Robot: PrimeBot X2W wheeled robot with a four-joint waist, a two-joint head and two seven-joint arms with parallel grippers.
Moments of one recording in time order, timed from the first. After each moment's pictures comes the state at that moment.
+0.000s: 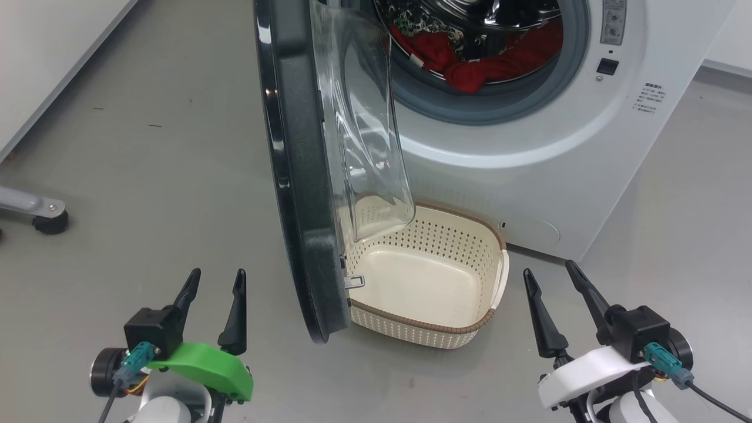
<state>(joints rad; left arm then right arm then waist) -0.16 0.12 -0.32 0.31 -0.47 0.08 -0.20 -0.03 -0.19 0.39 0.16 0.42 -0.07 -0.26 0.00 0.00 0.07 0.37</state>
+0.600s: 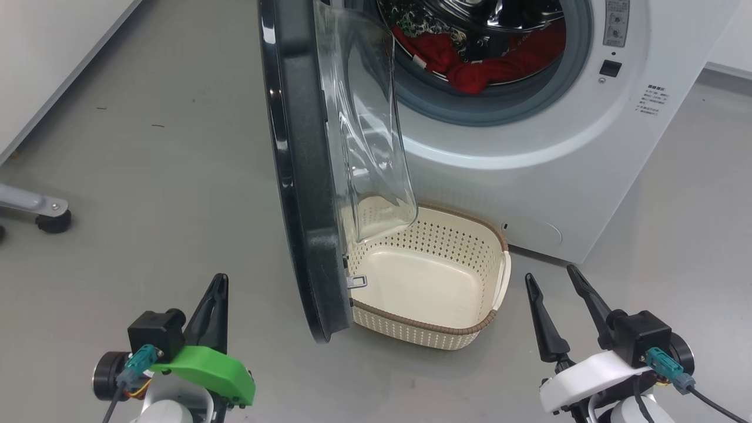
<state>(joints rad) -0.15 0.12 -0.32 0.31 -0.47 0.08 -0.19 -0.01 -0.16 0.35 0.17 0.38 -0.04 -0.26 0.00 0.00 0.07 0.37</state>
